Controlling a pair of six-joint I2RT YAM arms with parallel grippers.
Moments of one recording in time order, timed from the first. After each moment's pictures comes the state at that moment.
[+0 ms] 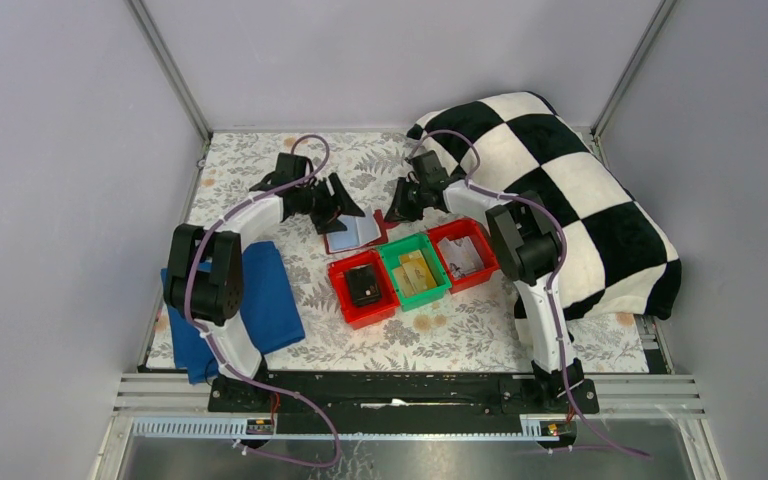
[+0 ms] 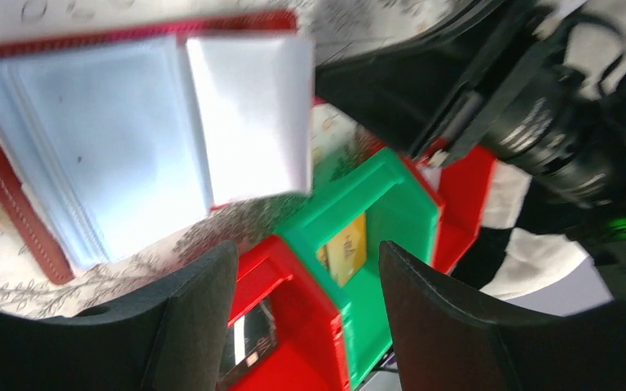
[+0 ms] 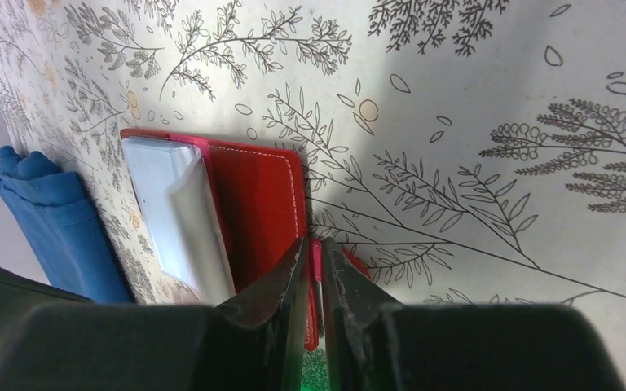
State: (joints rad) left arm -0.21 1.78 1.23 -0.32 0.57 -0.72; right arm 0.50 2.30 1.66 -0.25 -0.39 0.64
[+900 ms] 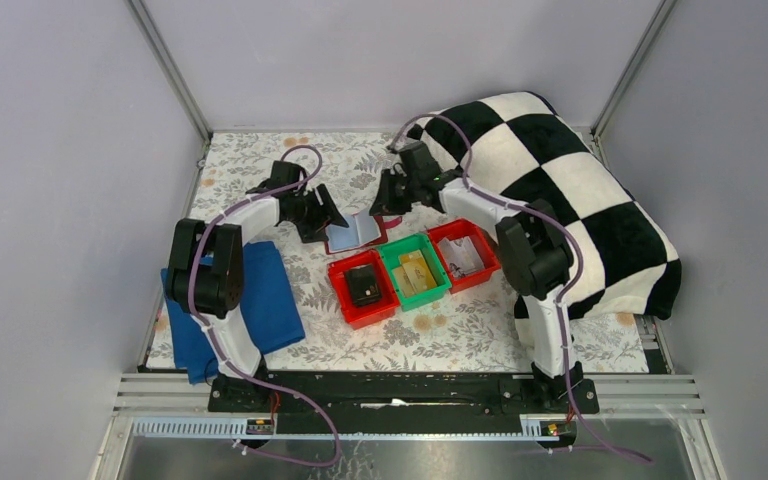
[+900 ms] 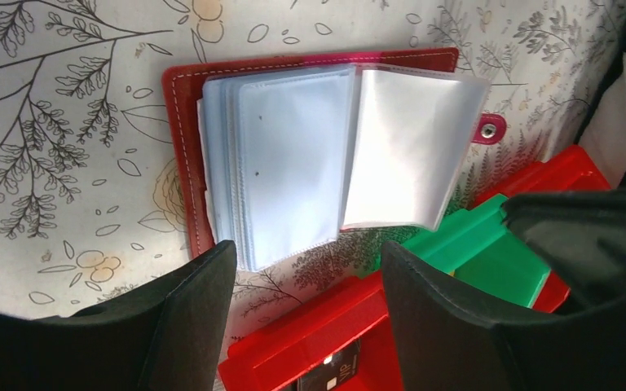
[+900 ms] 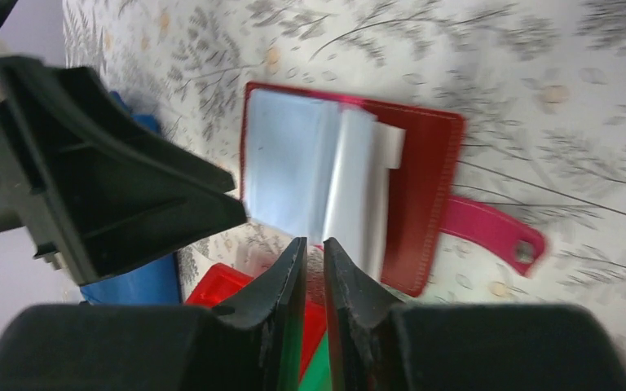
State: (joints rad) left arm -0.15 1.81 1.16 -0.37 0.41 -0.64; right arm 0.55 2.13 1.62 -0.25 -0.37 0.58
